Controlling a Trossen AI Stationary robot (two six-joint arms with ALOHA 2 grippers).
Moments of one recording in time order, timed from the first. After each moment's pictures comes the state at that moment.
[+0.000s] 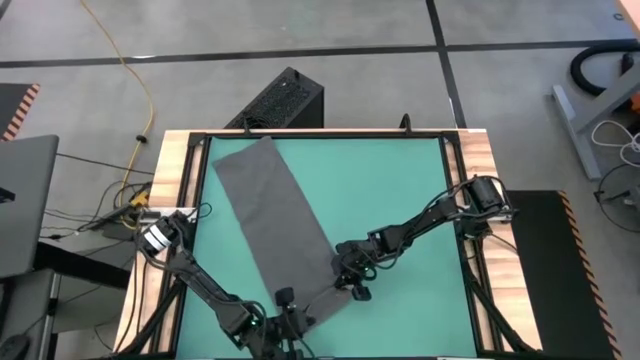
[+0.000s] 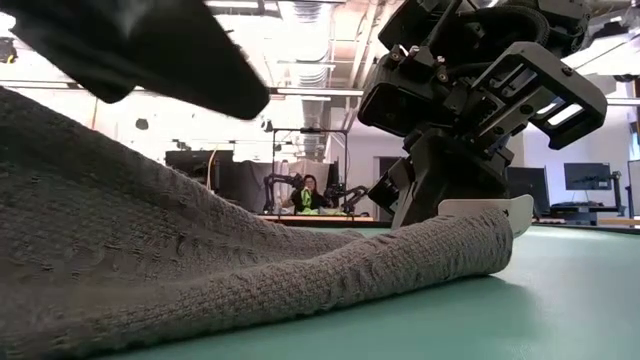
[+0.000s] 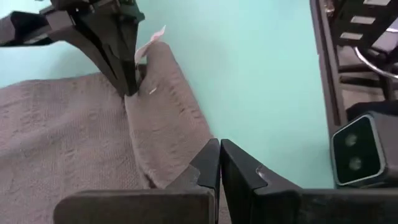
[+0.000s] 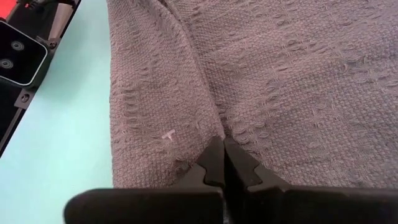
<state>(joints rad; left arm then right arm) -0.78 2.05 1.34 -0.10 -0.75 -0.69 0.26 1.90 0.90 0.15 -0.24 0.19</state>
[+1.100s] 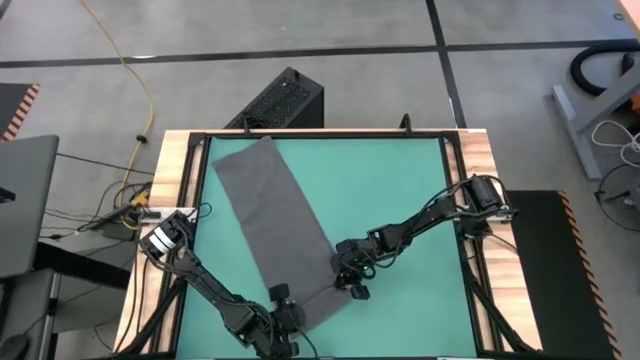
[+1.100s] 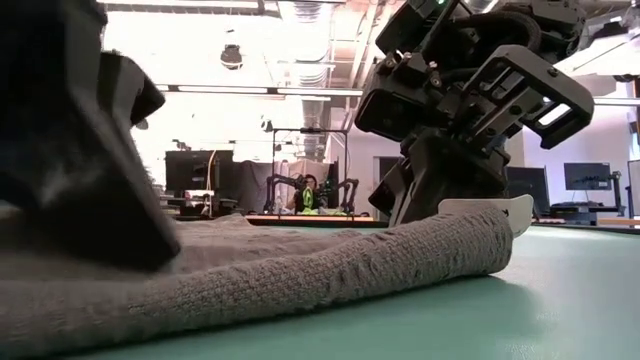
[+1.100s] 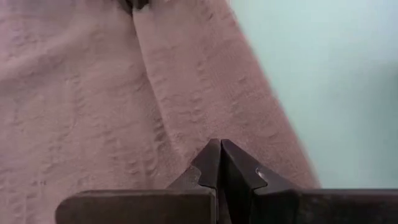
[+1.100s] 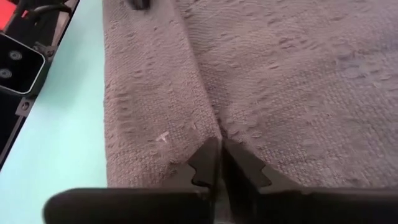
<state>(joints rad) -0.76 2.08 1.34 -0.32 -0.62 -0.81 0.25 1.90 0.90 0.16 -0.24 0.22</state>
